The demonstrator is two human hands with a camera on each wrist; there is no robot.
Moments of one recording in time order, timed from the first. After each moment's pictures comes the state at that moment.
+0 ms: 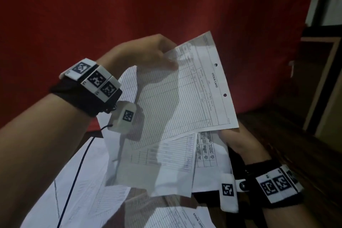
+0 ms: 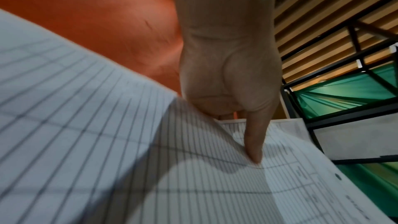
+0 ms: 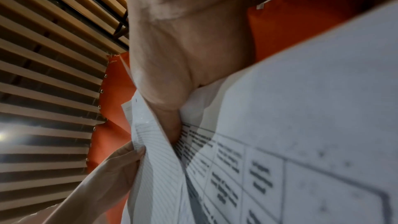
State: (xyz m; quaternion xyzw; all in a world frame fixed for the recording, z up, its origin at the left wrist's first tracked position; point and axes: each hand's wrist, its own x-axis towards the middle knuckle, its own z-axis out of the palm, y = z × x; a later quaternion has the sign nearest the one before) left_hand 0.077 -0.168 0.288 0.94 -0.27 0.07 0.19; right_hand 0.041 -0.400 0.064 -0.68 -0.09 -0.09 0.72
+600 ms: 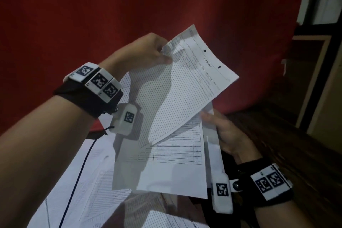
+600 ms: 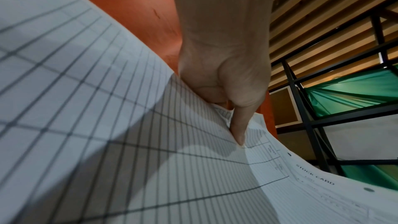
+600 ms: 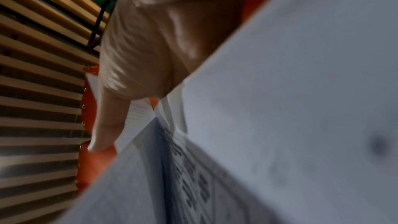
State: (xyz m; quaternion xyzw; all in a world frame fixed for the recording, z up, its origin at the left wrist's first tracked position) left_hand 0.110 -0.171 0.273 0.94 -0.26 0.13 0.20; right_hand 0.046 -0.395 0.069 -0.54 -0.23 0.06 0.81
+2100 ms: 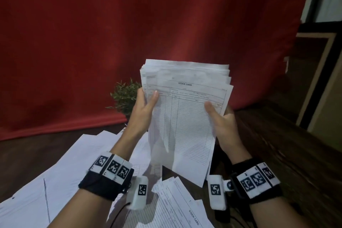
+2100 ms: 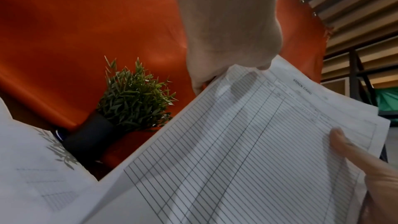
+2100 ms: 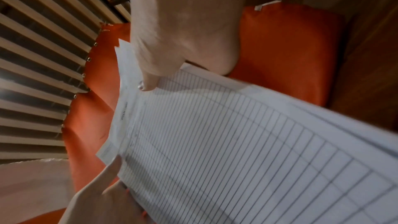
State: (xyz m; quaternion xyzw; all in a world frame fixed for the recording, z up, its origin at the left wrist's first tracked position) left_hand 0.094 -0.152 0.079 0.73 -0.17 0.17 0.64; right_hand 0.063 -0.383 0.047 -0.58 -0.06 -0.24 0.77
